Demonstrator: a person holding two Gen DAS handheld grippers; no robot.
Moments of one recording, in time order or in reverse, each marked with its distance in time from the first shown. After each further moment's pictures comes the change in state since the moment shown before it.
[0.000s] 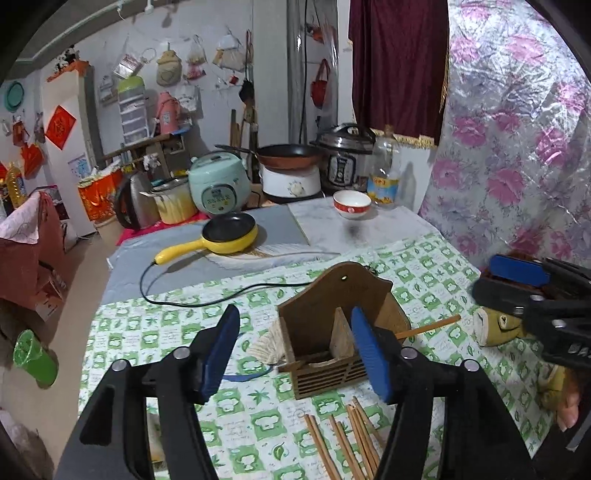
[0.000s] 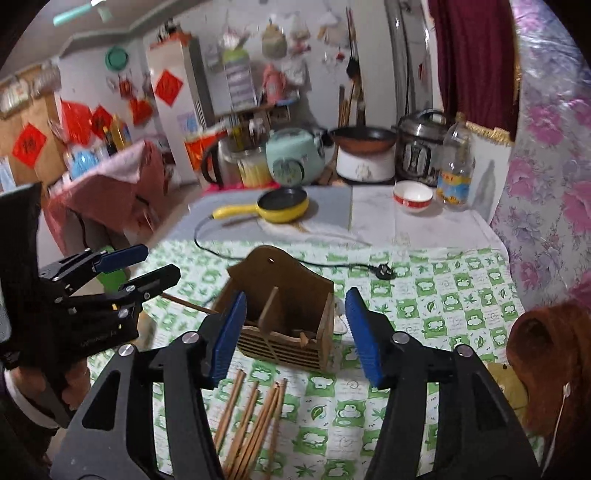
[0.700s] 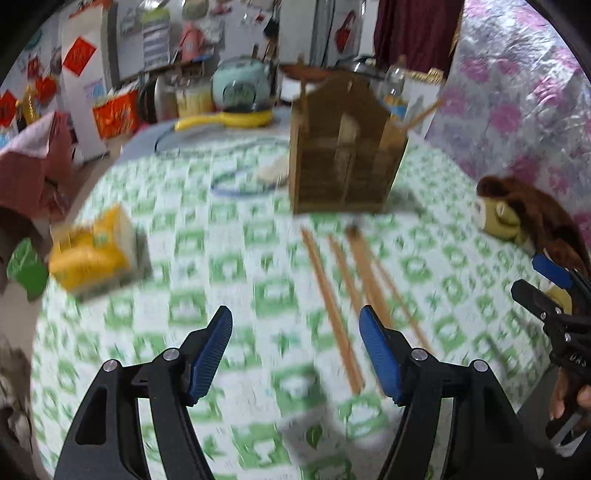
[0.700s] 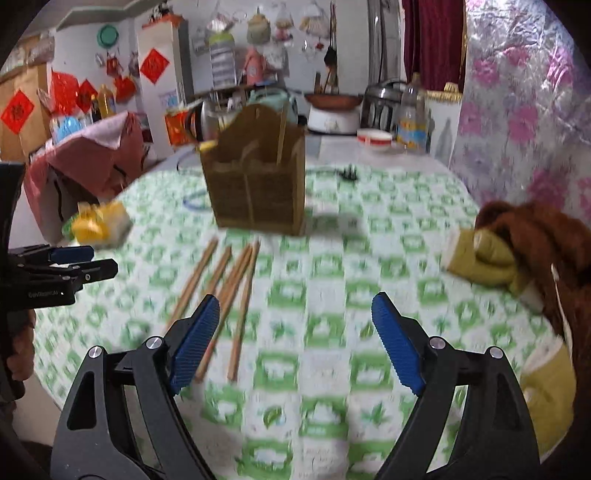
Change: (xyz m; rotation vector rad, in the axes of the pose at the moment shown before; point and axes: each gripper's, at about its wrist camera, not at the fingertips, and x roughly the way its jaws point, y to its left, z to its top) left arm -0.033 -0.008 -0.203 -0.132 0.240 0.001; right arm -0.041 0.007 -0.205 -0.034 0.052 -0.149
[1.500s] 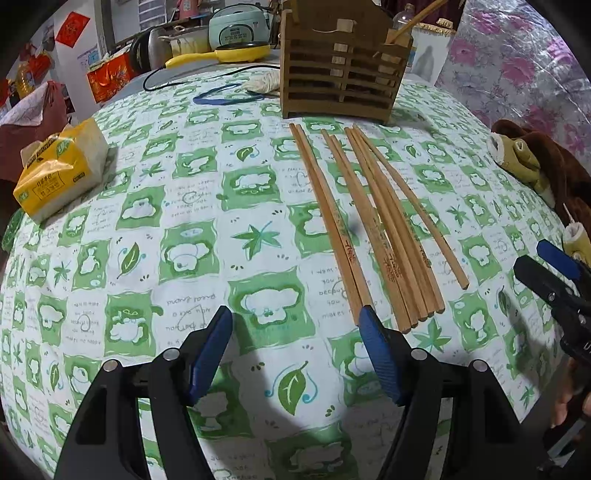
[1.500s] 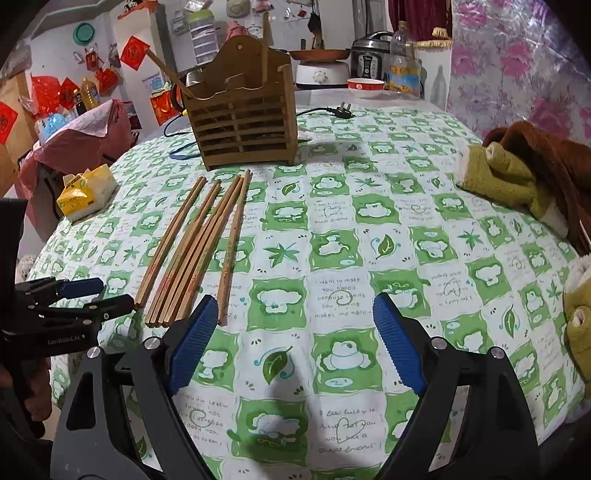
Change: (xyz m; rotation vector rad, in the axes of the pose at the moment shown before) left arm 0.053 -0.019 -0.061 0.000 0.153 0.020; right arm 0.035 -0.004 -0.057 0.103 0.109 0.016
